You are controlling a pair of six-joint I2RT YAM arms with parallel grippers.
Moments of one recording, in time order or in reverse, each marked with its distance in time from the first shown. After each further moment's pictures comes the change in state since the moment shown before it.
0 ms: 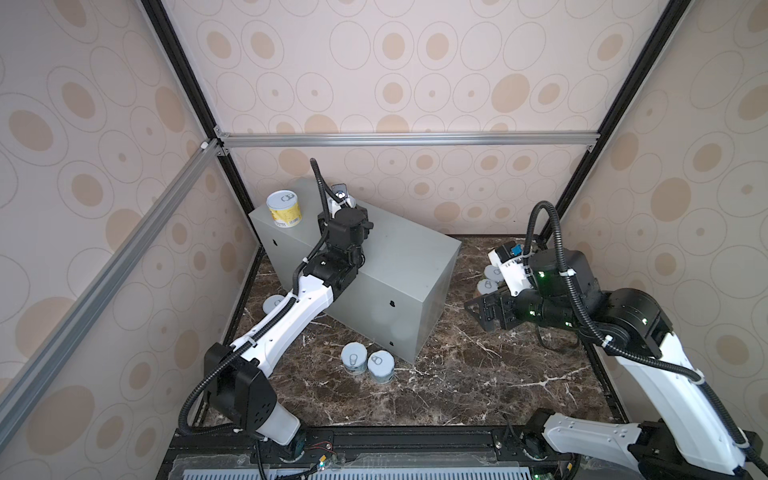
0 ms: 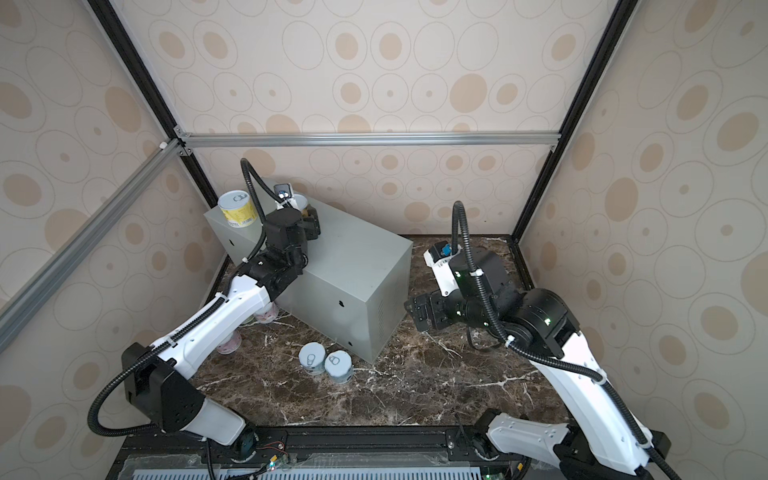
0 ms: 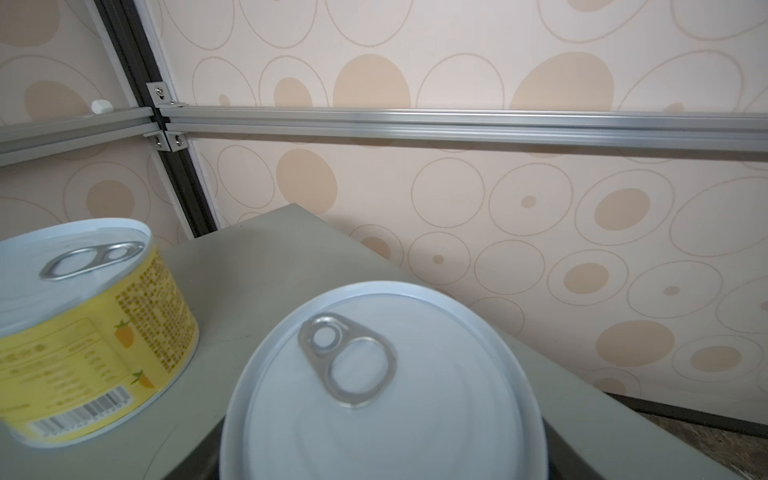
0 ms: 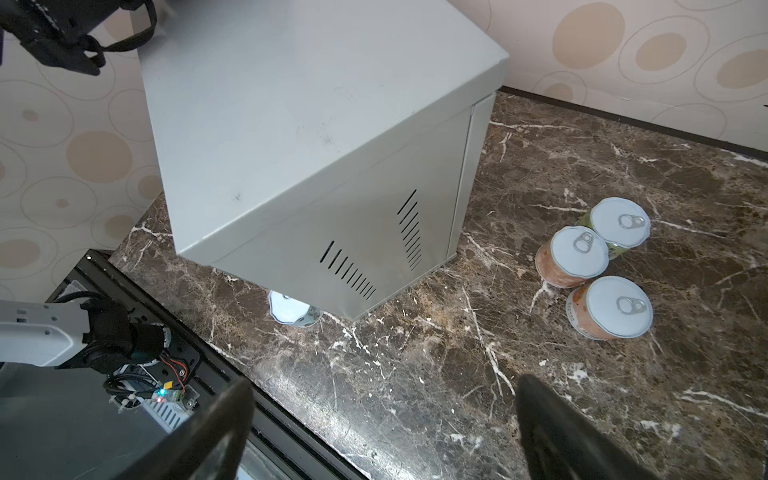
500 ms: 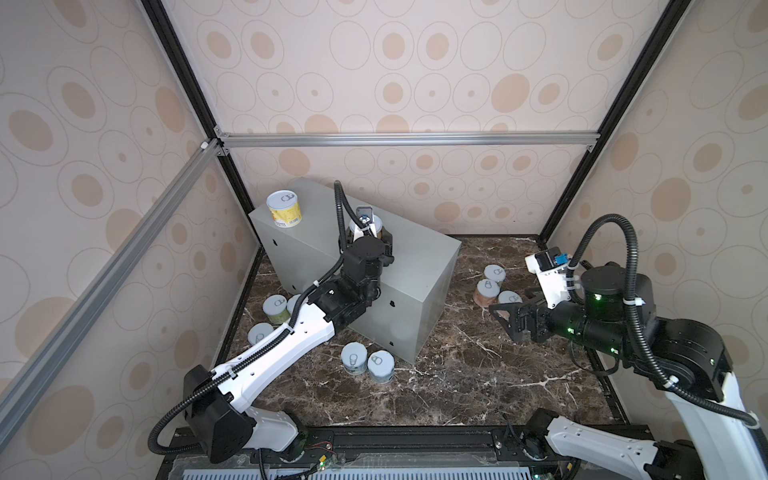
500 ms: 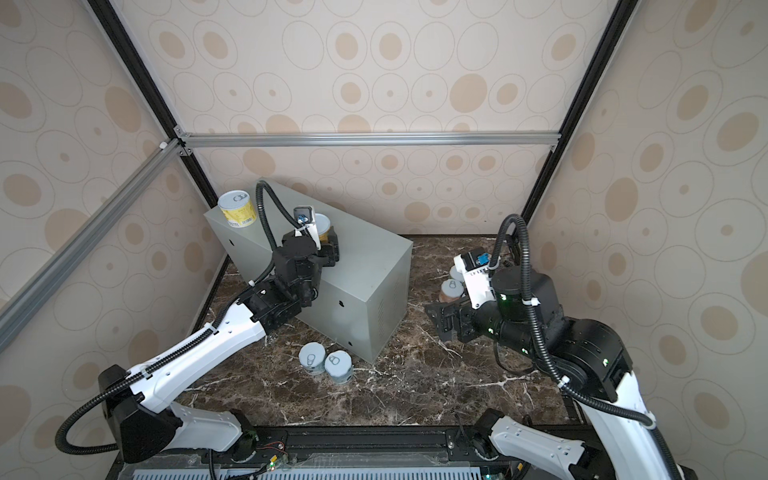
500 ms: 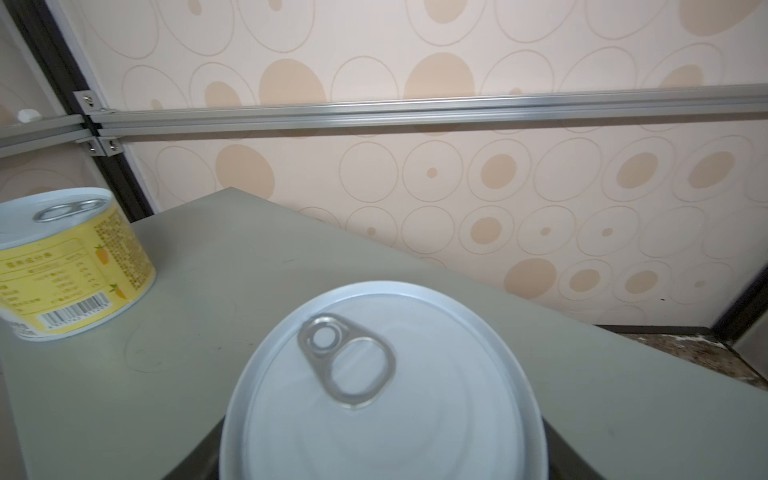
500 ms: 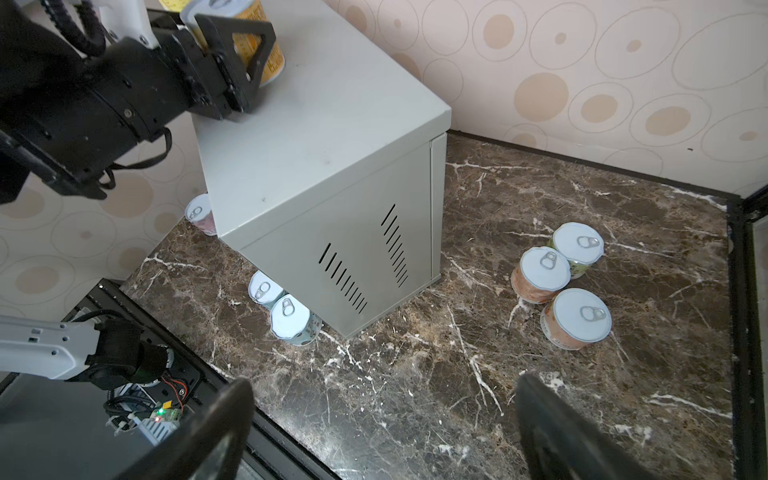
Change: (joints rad) left arm -0.233 -0.182 -0.153 -0.046 -0.074 0.016; right arm 0.000 -0.165 -0.036 -0.008 0.049 -0.006
